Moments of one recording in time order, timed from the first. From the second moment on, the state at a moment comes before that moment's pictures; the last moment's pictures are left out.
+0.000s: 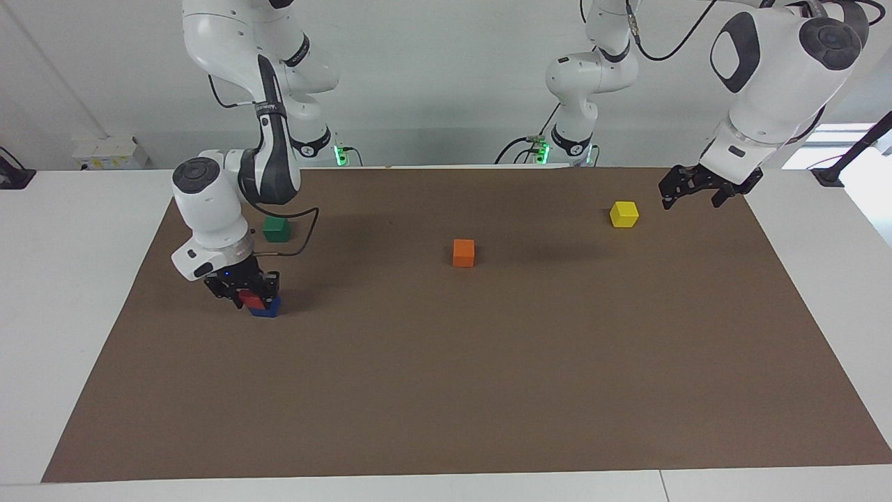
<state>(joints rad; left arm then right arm) 0.09 0.05 -0.14 -1.61 0.05 1.54 0.03 0.03 0.19 -0.06 -2.10 -0.06 2.43 0.05</state>
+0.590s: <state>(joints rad) 0.09 0.05 -0.14 -1.61 0.05 1.54 0.03 0.03 0.19 -0.06 -2.10 -0.06 2.43 0.05</state>
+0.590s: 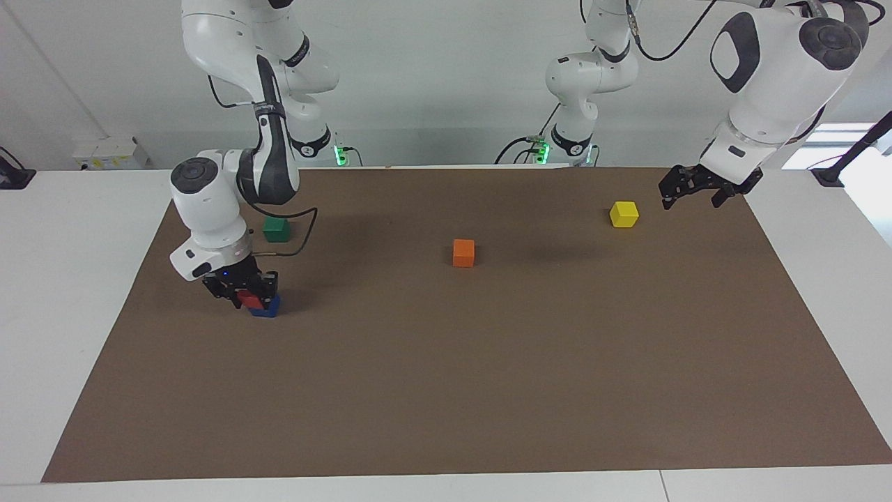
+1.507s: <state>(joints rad) 0.09 0.05 -0.14 -1.61 0.05 1.54 0.03 0.03 0.18 -0.06 -2.01 -0.06 2.31 0.05</state>
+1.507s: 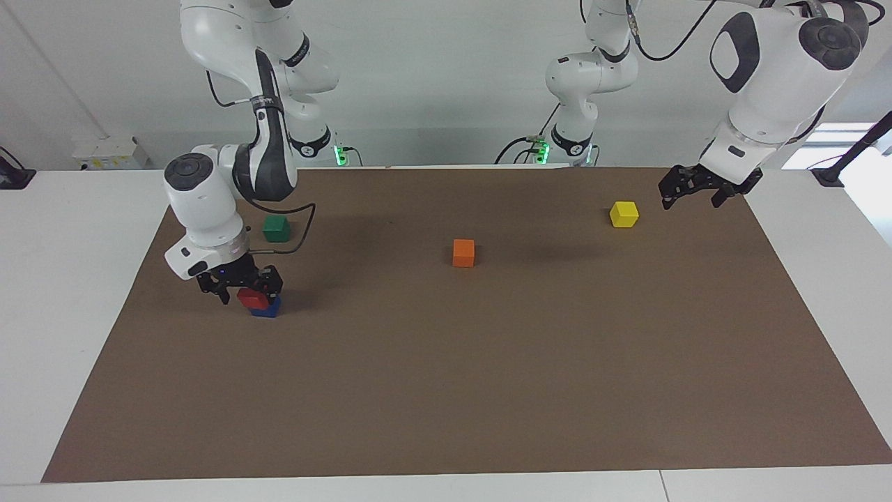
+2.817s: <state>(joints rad) 0.04 0.04 -0.14 -1.61 0.02 1.57 0.03 0.03 -0.09 -0.04 -1.75 0.00 1.68 0.05</state>
